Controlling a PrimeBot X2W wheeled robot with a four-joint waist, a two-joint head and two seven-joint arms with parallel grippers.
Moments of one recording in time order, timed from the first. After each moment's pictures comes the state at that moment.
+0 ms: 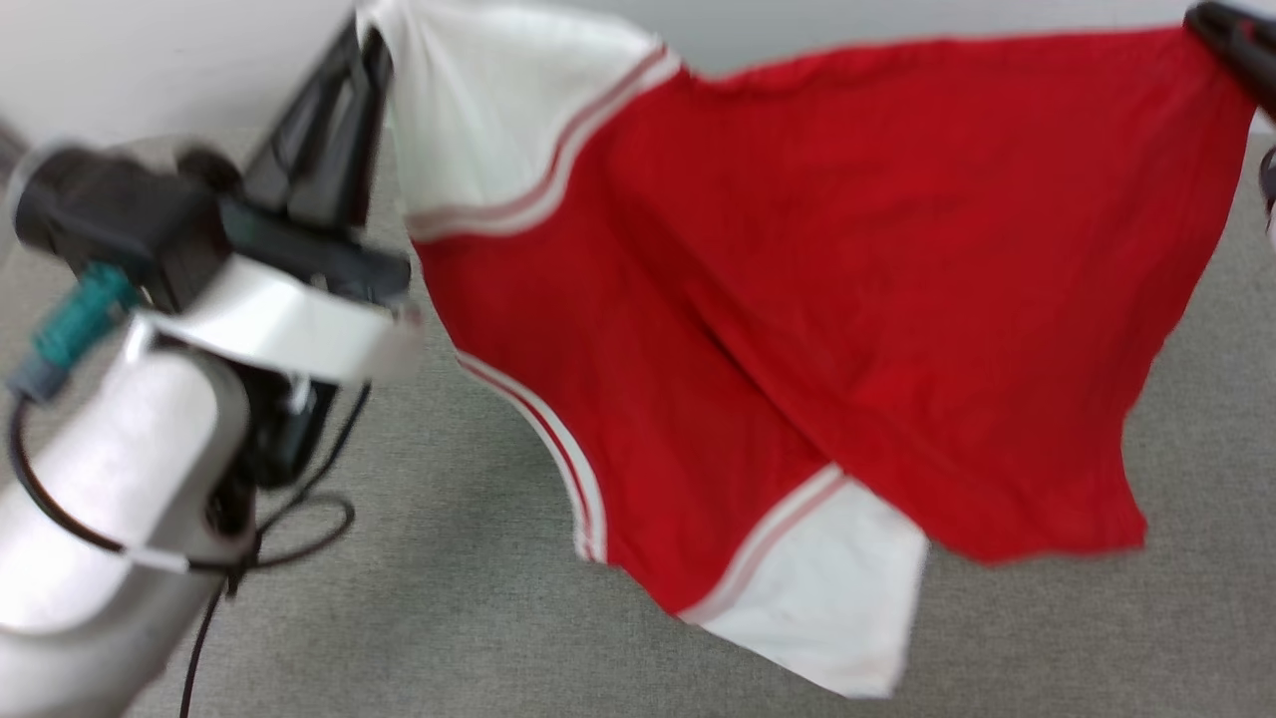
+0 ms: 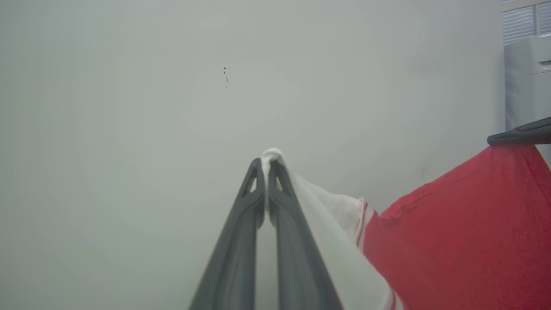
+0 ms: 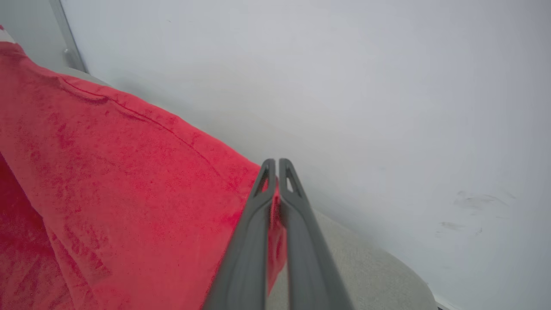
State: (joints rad) left arm -0.70 0.63 -0.58 -0.13 -0.62 0.23 -0.23; right arm -0.92 -0.79 0.52 0.16 0.75 0.13 0.40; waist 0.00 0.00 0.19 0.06
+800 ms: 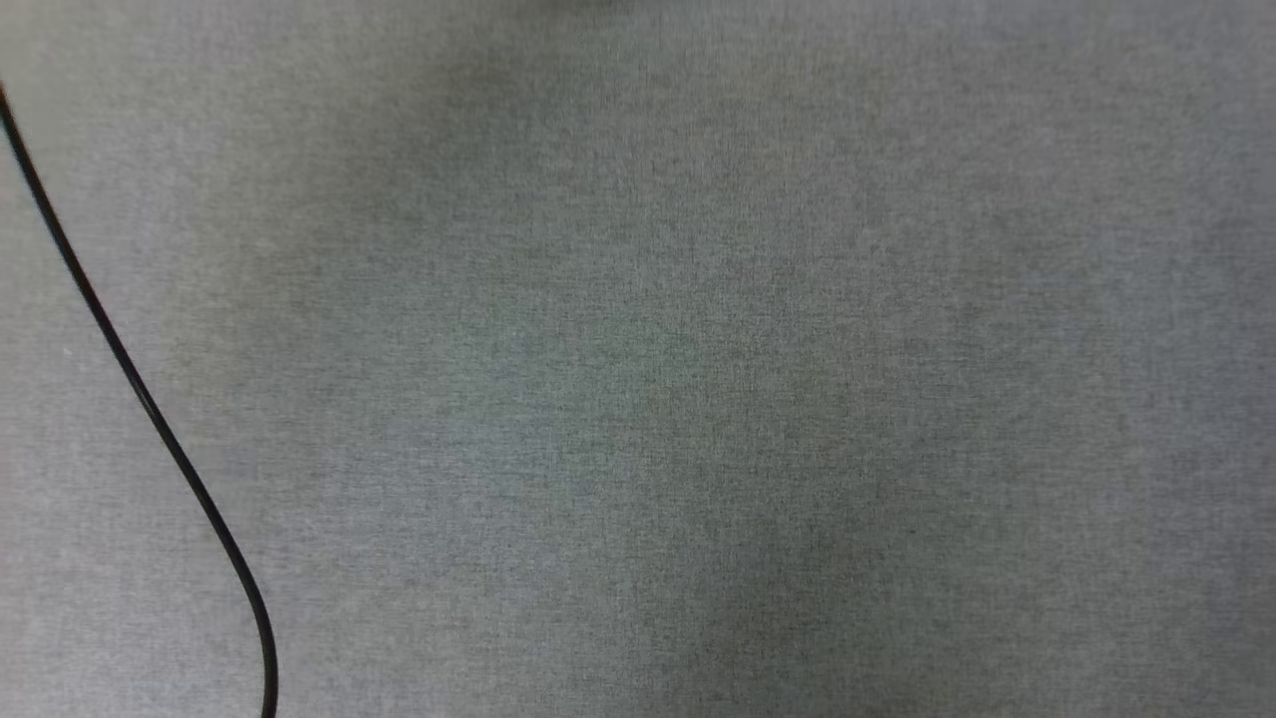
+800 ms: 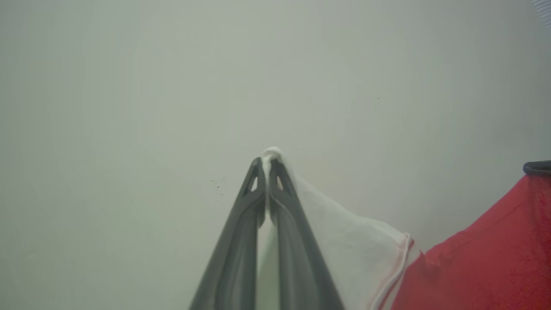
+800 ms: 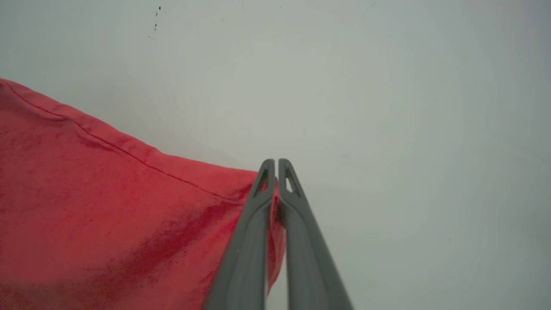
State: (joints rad) left arm -1.73 0.48 -0.51 0.43 -0.55 -0.02 -0.20; right arm -1.69 -0.51 0.39 0.49 0.34 0.13 0.29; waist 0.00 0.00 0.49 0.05
